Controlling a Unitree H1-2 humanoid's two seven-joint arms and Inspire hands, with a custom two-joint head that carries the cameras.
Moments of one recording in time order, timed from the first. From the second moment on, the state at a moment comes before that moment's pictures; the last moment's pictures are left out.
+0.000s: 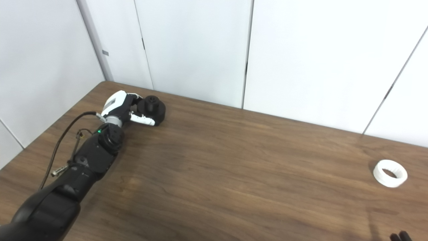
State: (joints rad) left arm -0.58 0.51 -0.09 0.73 0.46 0.17 0.18; right arm 0.46 -0.20 -0.16 -0.34 0.25 -0.06 0.15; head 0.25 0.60
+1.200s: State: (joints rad) left arm -0.07 0.31 -0.26 -0.39 0.47 0.28 -0.18; right arm 0.46 -0.17 -0.10 -0.47 0.21 0.12 0.10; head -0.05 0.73
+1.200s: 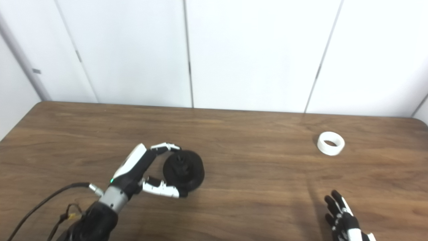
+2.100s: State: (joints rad) left arm 0.17 0.27 -0.37 -0.53 0.65 0.22 -0.31; right arm 0.44 -0.13 -0.07 -0.60 0.14 0.30 0.07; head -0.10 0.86
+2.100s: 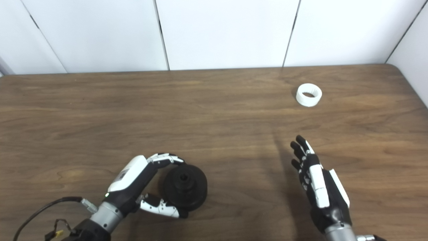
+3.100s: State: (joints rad) left arm 0.19 0.27 -0.35 -0.33 0.69 -0.05 -0.16; right arm 0.41 -0.14 -0.07 -0.70 0.17 0.36 0.04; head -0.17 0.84
